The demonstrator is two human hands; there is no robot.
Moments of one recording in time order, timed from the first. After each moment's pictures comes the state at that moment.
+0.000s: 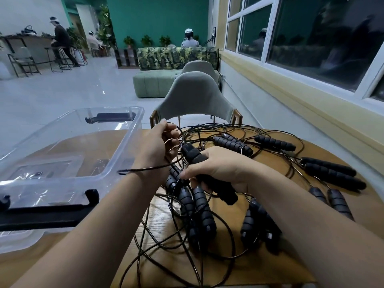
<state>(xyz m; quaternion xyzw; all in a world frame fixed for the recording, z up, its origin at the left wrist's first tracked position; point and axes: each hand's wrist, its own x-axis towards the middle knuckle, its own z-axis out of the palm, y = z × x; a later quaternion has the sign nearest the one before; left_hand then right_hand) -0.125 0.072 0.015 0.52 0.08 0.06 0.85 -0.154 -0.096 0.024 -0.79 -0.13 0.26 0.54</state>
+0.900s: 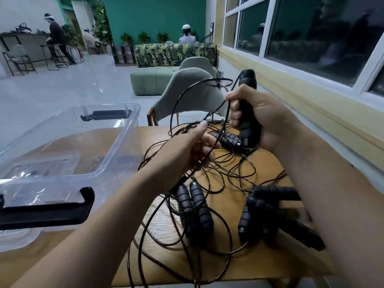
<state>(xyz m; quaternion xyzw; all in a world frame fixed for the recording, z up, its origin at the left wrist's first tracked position) -0.146 0.043 0.009 0.67 -0.11 -0.14 0.72 -0.133 -0.148 0.082 -0.58 -0.10 0.05 0.81</state>
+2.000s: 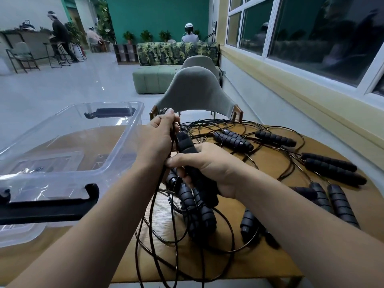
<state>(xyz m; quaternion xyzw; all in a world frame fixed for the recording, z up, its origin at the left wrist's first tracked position) -0.125 0.070 0.013 0.61 0.03 0.14 0.78 -0.179 -0.070 0.023 -0.68 -0.14 0.23 0.68</state>
